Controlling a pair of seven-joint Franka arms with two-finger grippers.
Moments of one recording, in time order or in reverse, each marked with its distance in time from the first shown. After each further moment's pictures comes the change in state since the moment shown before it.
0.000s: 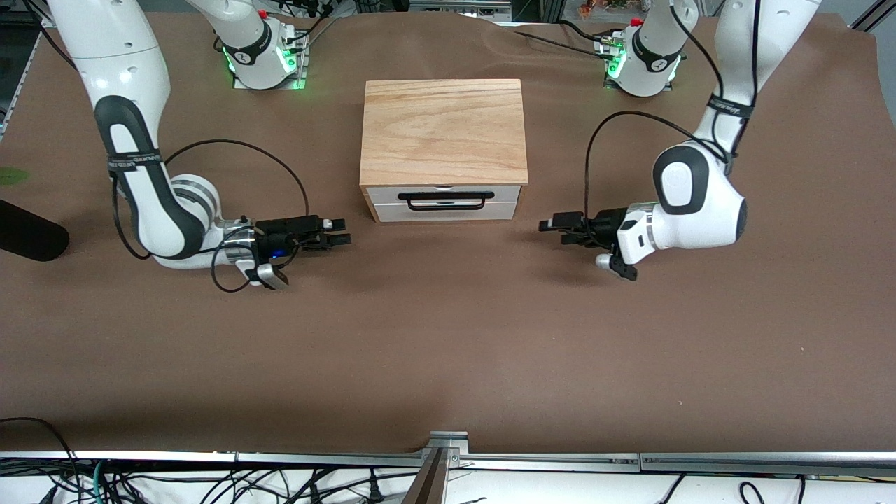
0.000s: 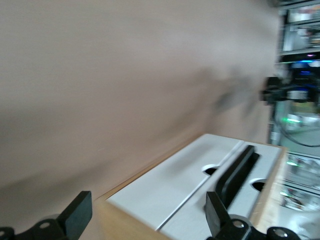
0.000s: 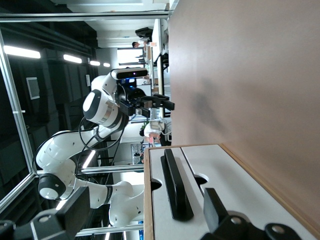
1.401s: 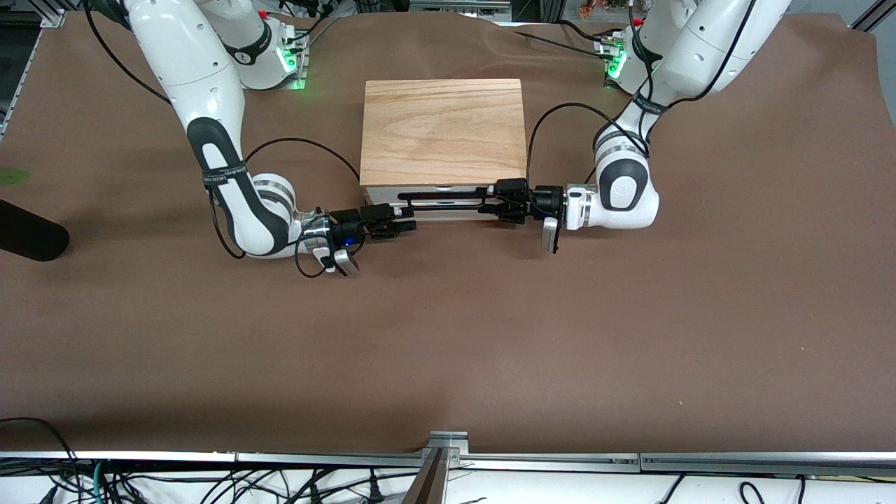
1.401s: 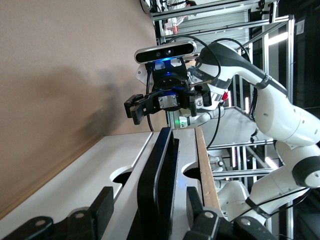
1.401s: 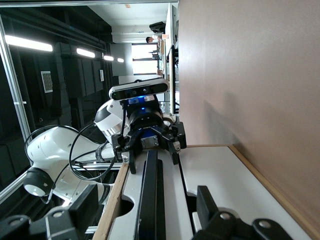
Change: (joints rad) left arm -0.008 0.145 -0.135 -0.101 -0.556 -0.167 0.568; right arm 0.195 0.101 0.001 0.000 0.193 0.048 -0.141
